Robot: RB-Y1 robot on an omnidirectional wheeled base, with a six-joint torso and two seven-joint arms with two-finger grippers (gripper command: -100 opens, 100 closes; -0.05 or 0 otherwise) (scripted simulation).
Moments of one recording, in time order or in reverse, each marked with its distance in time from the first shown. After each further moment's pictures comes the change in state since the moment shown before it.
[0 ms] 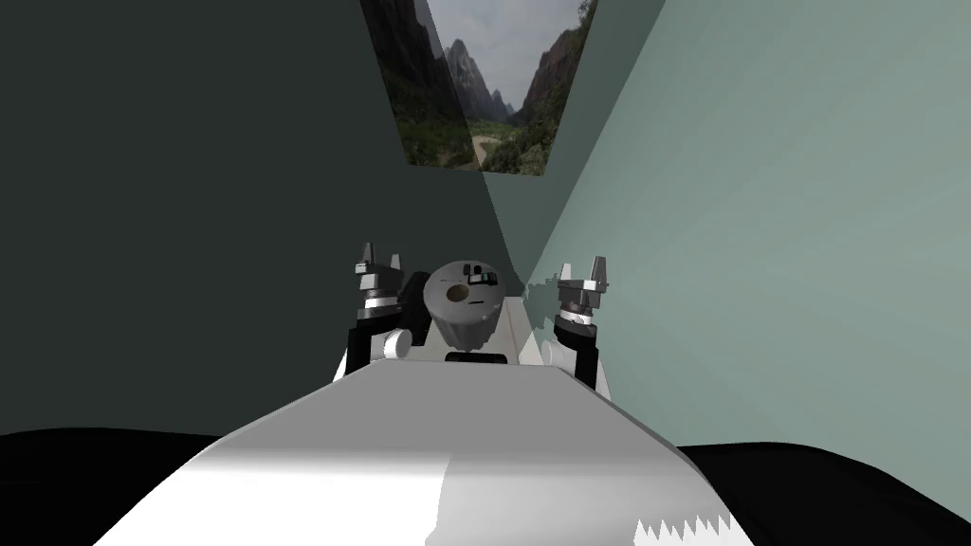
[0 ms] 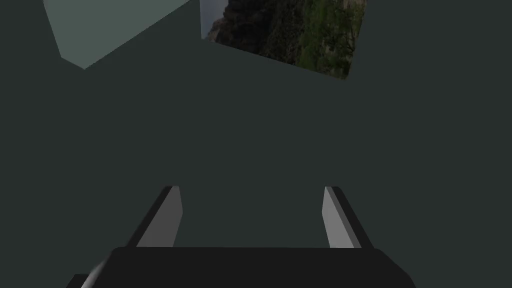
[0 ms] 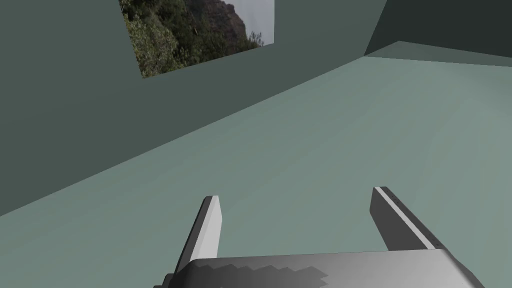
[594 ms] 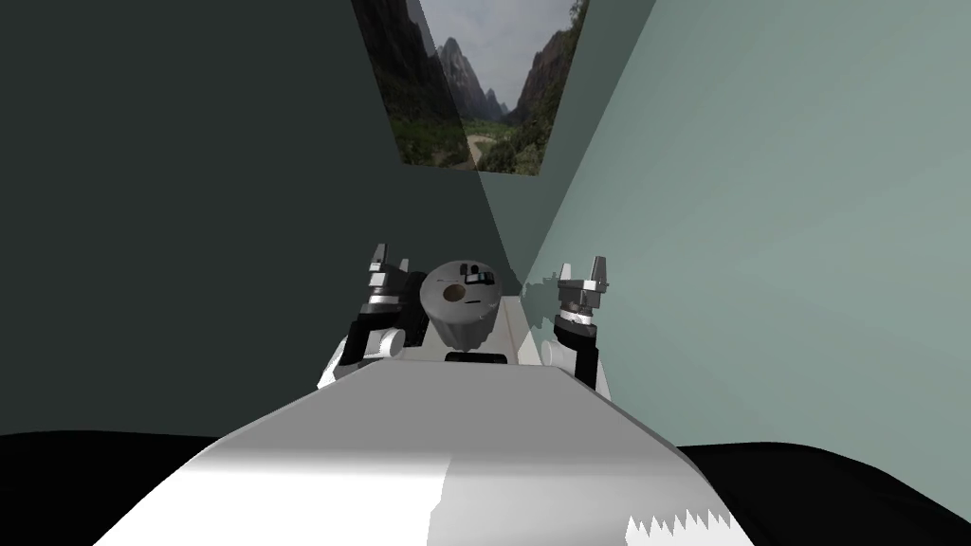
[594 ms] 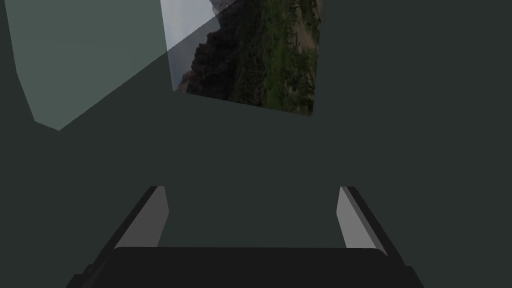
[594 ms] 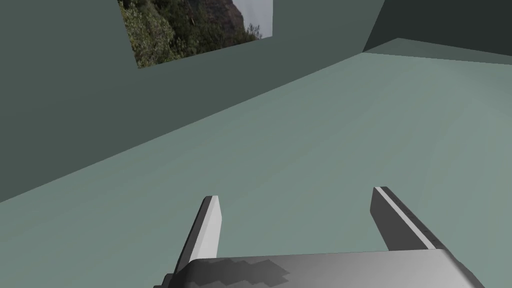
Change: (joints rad) left arm -0.042 0.172 0.018 0.062 0.006 0.064 0.001; right arm 0.000 0.000 0.000 0.000 0.000 0.000 0.000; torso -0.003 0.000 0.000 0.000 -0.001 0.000
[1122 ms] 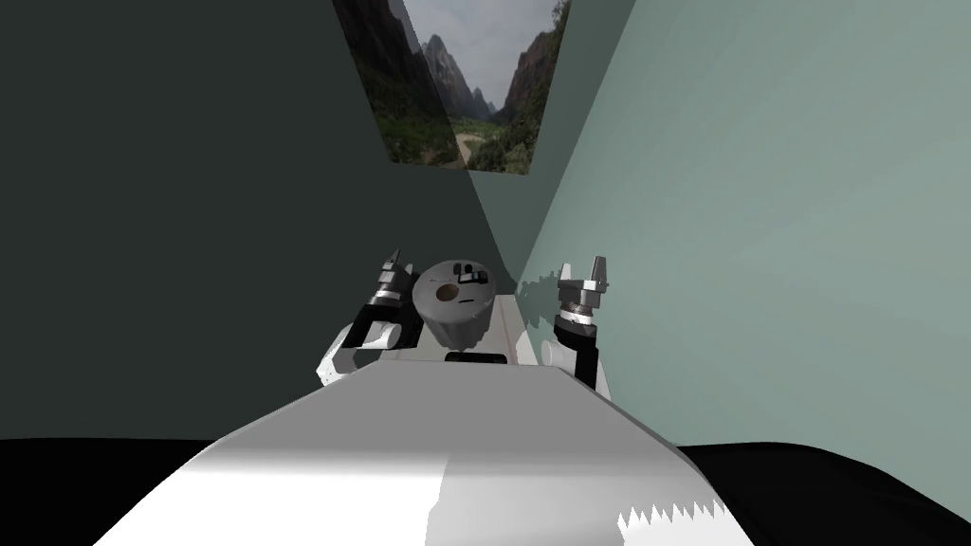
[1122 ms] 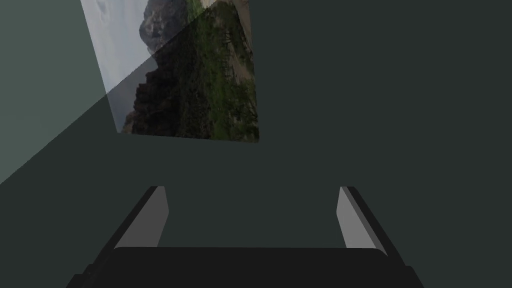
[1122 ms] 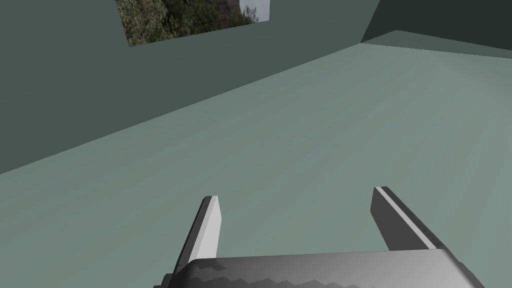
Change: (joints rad) left arm -0.079 0.115 0.034 0.111 0.012 0.144 0.000; right arm 0.000 0.000 0.000 0.000 0.000 0.000 0.000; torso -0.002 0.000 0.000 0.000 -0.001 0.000
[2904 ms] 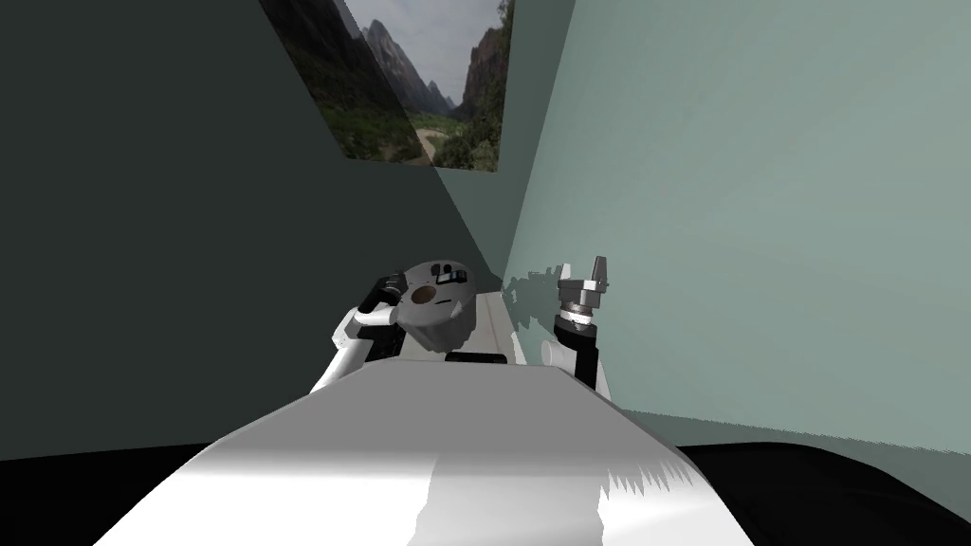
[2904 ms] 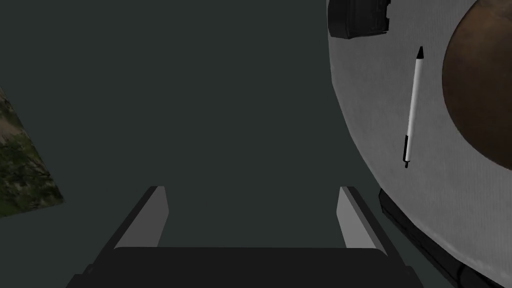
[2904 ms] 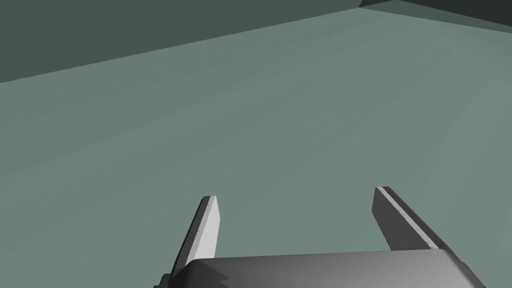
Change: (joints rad) left arm -0.264 0.090 0.119 0.420 0.040 0.470 0.005; right arm 0.000 0.000 0.000 0.000 0.000 0.000 0.000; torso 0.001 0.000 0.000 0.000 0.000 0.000
